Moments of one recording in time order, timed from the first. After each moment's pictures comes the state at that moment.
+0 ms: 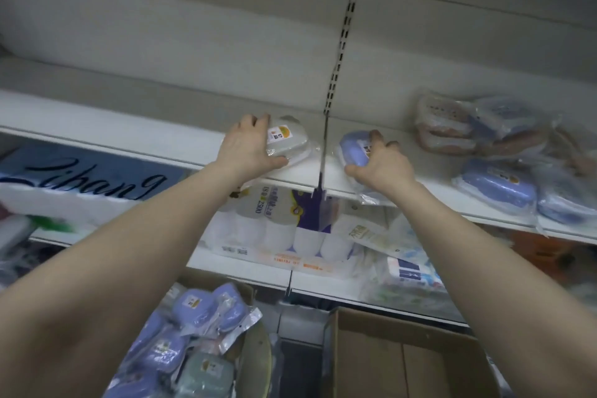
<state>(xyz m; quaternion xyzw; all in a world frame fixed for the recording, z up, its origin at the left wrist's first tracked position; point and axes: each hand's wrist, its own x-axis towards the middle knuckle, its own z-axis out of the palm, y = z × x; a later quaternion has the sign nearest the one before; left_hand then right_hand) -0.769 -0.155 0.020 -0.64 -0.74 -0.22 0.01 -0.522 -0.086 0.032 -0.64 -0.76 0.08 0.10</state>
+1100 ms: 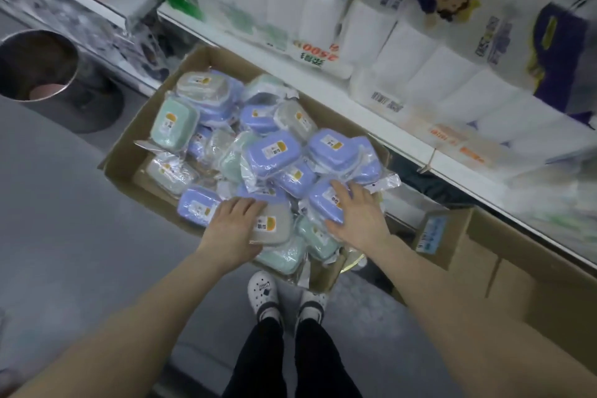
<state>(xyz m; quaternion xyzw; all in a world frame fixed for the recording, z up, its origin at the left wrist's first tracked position) -0.902 -0.559 -0.358 -0.55 -0.80 -0.07 -0.23 -0.710 -0.366 -0.350 -0.36 -0.90 0.15 -0.18</state>
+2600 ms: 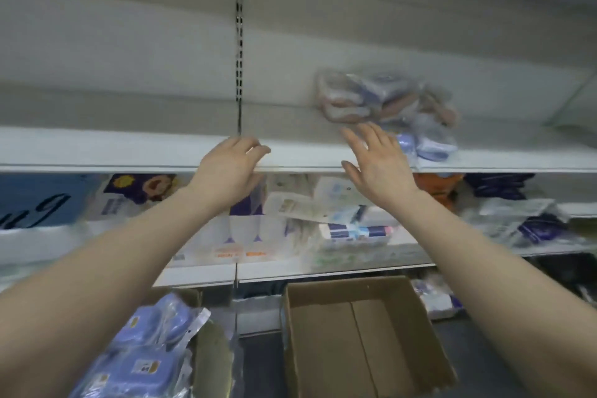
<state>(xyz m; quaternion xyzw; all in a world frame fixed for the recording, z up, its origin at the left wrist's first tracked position) -0.657 -0.196 0.007 -0.82 -0.53 -0.19 0.12 -0.364 -0.169 0.029 -0.51 -0.81 -0.25 0.15</state>
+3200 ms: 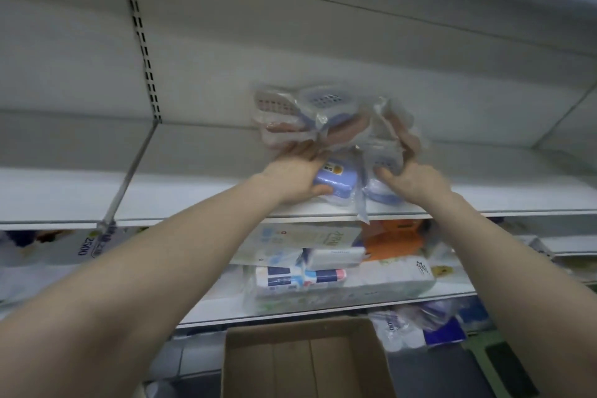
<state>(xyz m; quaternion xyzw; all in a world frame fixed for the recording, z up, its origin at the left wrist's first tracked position) -0.406 -0.017 0.019 -0.87 -0.47 -0.15 0.02 -0.153 -0.013 0.049 -0.78 -0.62 0.04 0.04</state>
